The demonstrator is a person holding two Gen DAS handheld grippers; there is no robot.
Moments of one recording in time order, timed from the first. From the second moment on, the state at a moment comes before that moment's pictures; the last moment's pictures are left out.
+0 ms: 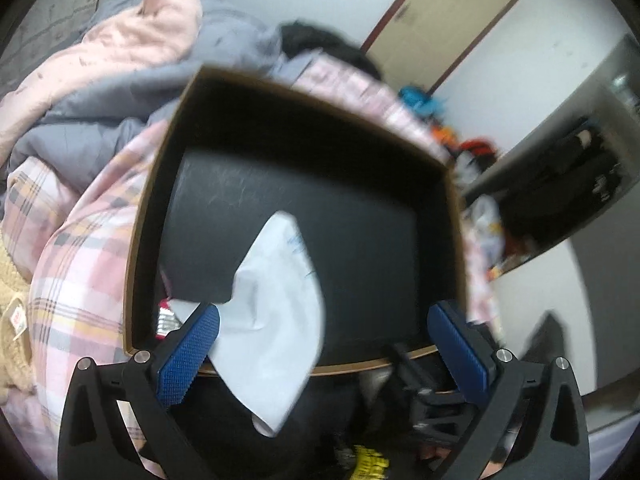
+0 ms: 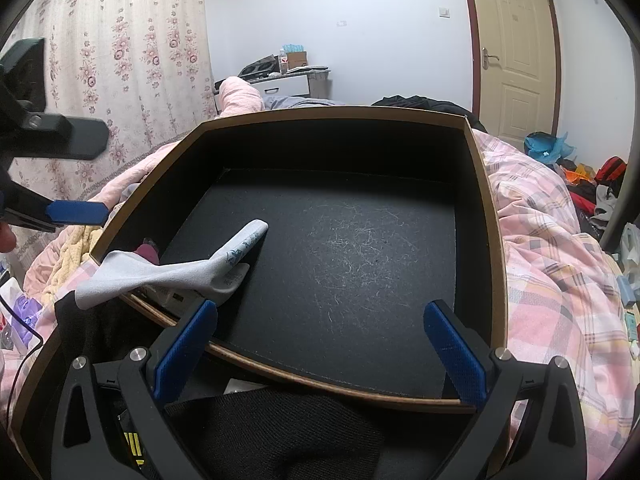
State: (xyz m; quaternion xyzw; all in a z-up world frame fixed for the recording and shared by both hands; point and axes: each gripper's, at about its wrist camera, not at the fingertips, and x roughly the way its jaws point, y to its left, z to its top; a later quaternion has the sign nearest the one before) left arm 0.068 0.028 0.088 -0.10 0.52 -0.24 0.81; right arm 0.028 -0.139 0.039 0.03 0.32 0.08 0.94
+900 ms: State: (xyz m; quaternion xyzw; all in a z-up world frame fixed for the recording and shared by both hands) left arm 0.111 -0.024 -0.015 0.07 0.60 -0.17 0.78; right arm 0.028 -0.139 0.039 0.03 0.32 0.08 0.95
